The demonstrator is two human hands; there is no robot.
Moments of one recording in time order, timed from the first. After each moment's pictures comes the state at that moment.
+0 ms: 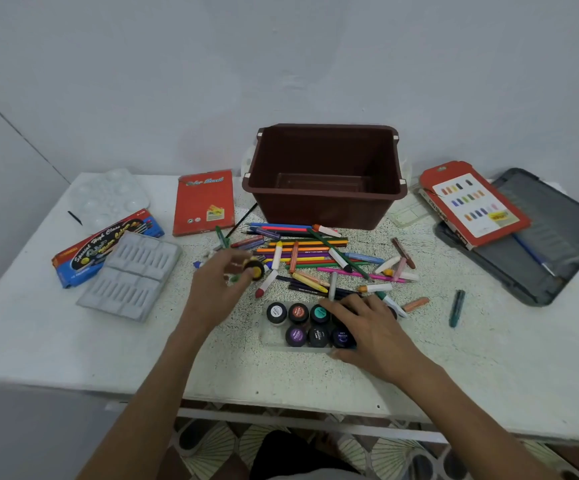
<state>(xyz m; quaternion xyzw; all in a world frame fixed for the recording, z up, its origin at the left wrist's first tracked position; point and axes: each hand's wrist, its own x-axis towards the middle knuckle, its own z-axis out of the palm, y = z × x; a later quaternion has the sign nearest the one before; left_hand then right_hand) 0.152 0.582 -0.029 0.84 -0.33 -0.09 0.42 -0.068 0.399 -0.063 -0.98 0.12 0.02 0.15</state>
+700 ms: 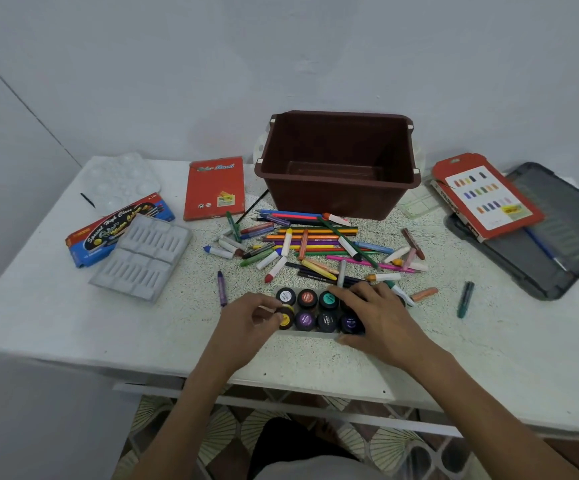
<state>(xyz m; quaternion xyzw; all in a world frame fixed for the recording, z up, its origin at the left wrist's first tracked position) 0.080 0.616 -0.048 0.83 -0.28 -0.22 0.44 -0.067 0.399 -0.062 -0.98 0.12 0.02 0.15</state>
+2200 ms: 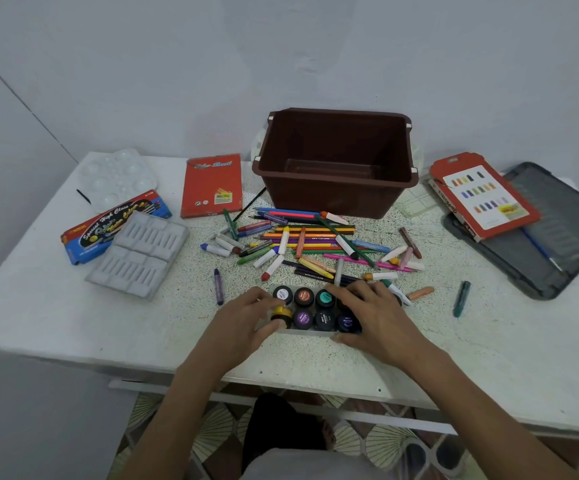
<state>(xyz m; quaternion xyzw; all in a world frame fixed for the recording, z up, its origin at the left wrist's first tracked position) 0.095 0.621 -0.062 0.82 -0.50 -0.11 0.26 -0.068 0.398 -0.065 -0.98 0.11 0.01 0.15</state>
